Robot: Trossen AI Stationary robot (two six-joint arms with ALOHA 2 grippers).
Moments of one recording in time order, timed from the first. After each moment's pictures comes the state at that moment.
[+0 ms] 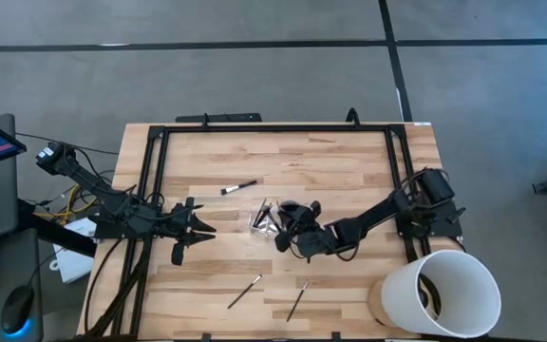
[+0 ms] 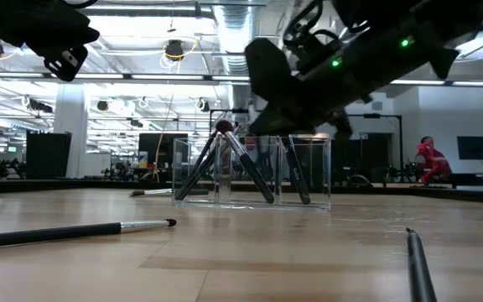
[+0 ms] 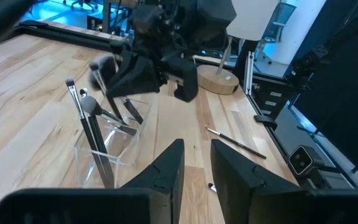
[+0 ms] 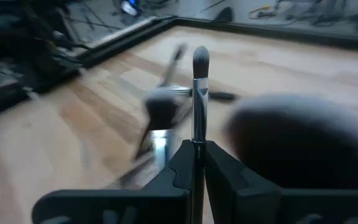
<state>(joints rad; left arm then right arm) -0.62 0.66 0.26 0.17 -0.48 -0.32 0.34 1.89 0.91 0.39 0.91 0.68</state>
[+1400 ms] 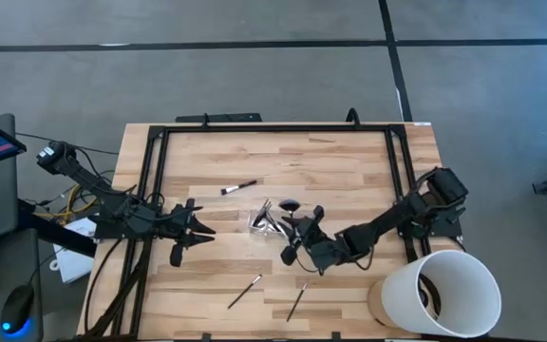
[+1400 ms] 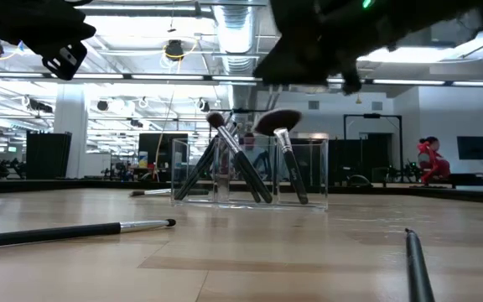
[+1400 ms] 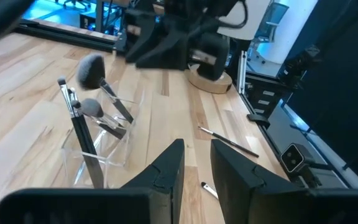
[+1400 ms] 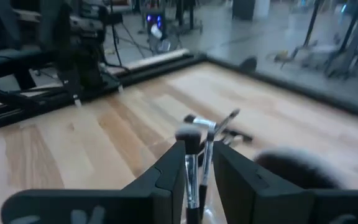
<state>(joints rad) -0.63 0.66 0.26 0.18 -0.46 -0.32 0.46 1.79 0.91 0.45 1.00 0.41</state>
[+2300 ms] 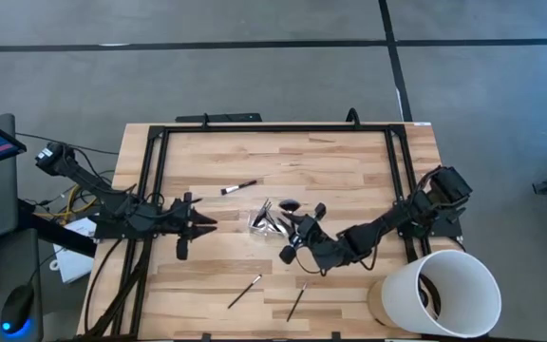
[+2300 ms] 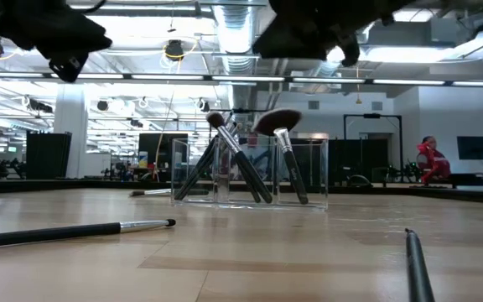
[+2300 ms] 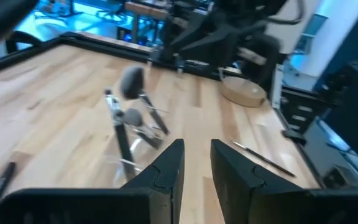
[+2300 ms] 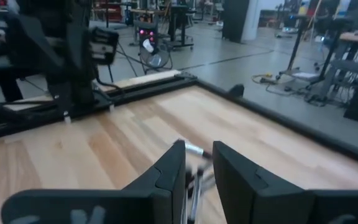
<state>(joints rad) -0.59 0.66 0.26 0.18 -0.58 -0.32 0.47 1.76 0.96 0.46 1.07 0.25</state>
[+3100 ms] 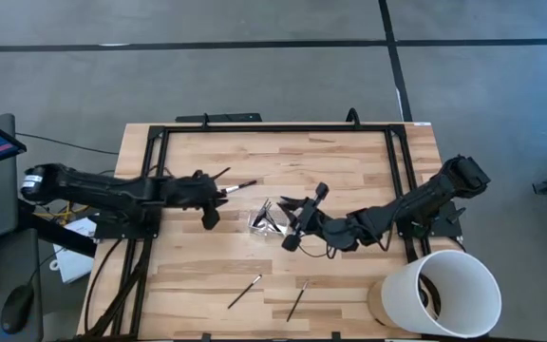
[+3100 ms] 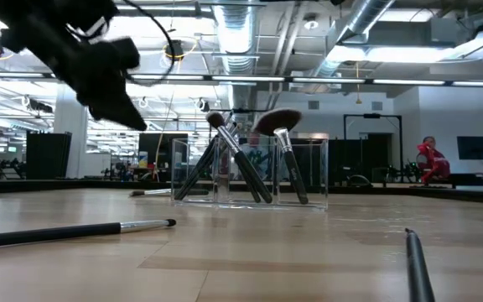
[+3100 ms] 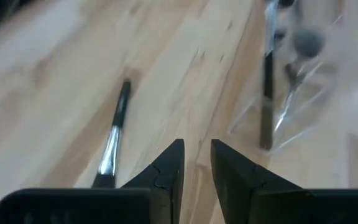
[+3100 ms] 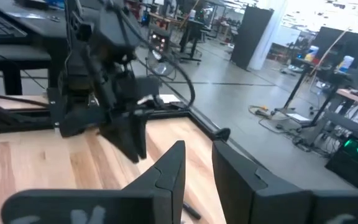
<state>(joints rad) -0.01 0.97 0.43 -0.15 -0.22 -0.26 0.42 1.58 1.07 0.30 0.97 -0.11</state>
